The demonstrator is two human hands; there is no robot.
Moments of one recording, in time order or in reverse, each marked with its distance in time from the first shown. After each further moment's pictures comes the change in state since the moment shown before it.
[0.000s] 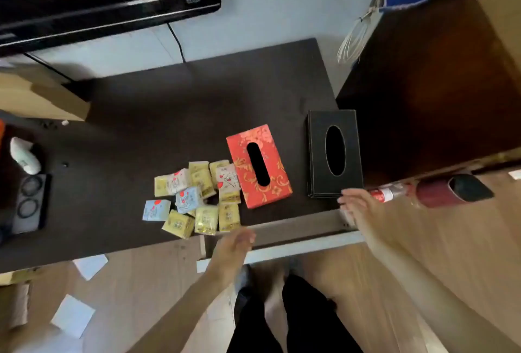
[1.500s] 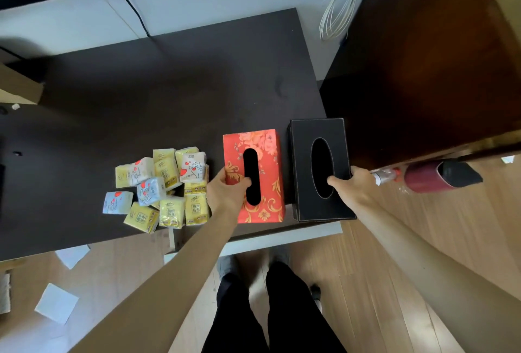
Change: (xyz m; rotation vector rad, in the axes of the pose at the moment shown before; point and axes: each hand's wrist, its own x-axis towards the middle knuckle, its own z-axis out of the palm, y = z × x) left_hand 0.100 0.067 0.072 -0.148 0.451 -0.134; right_hand 0.084 0.019 -0.035 -0.397 0.112 0.193
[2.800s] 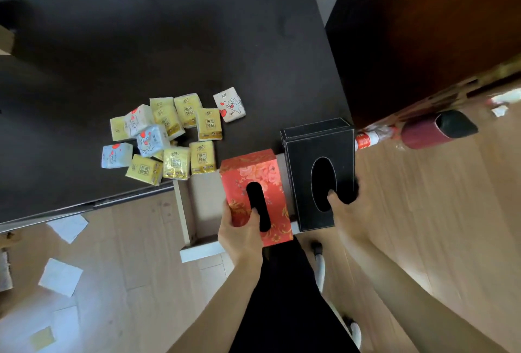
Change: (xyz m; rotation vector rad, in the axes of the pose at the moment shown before) left_hand -0.127 -0.203 -0.036 -0.082 0.120 -0.057; right_hand -0.179 0.136 0.085 0.351 0.238 -0.102
